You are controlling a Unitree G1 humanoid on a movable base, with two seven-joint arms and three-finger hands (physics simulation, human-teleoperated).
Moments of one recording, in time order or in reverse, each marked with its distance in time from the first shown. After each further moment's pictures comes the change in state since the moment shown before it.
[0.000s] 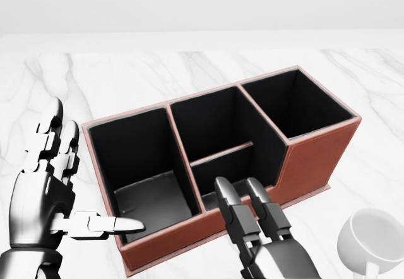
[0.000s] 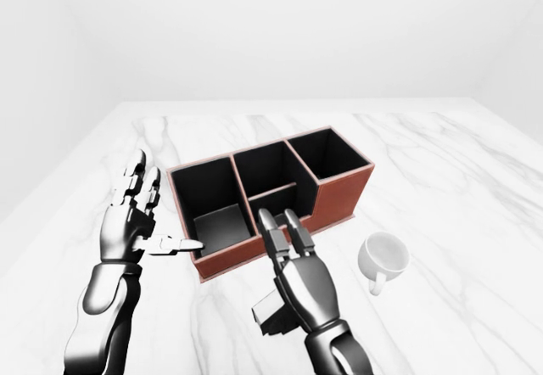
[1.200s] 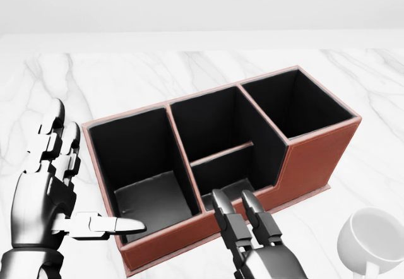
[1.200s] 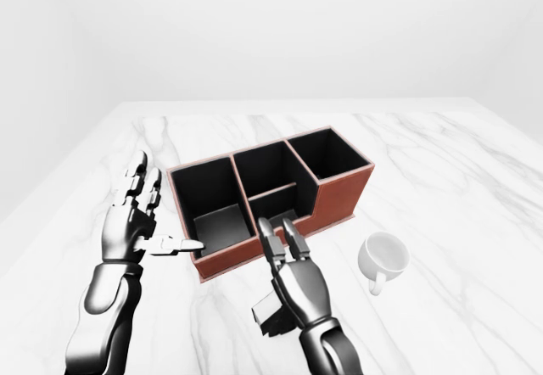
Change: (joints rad) left arm 0.000 -0.001 -0.003 0.010 0.004 0.000 0.002; right arm -0.041 -0.002 0.019 0.166 -0.022 0.000 -0.059
